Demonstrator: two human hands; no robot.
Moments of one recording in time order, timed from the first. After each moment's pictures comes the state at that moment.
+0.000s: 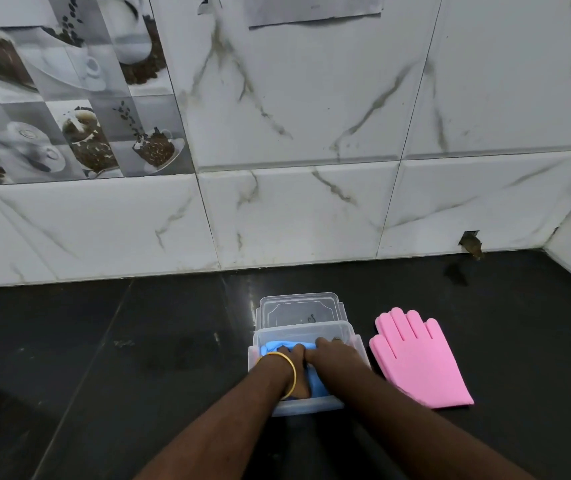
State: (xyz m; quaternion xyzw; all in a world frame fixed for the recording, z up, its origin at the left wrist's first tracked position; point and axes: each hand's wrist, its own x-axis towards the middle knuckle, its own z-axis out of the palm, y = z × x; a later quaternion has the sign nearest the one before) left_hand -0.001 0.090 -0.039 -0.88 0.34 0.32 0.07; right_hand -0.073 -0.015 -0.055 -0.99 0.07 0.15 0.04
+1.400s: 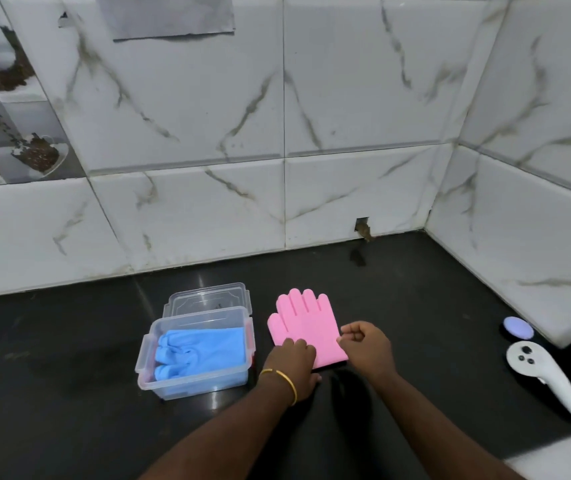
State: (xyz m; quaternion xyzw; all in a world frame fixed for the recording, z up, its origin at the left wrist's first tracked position) left_hand -0.162 -0.038 -0.067 -0.85 0.52 0.08 0.01; right_hand -0.272 -0.159 -0.046 -0.72 0.45 -0.20 0.49
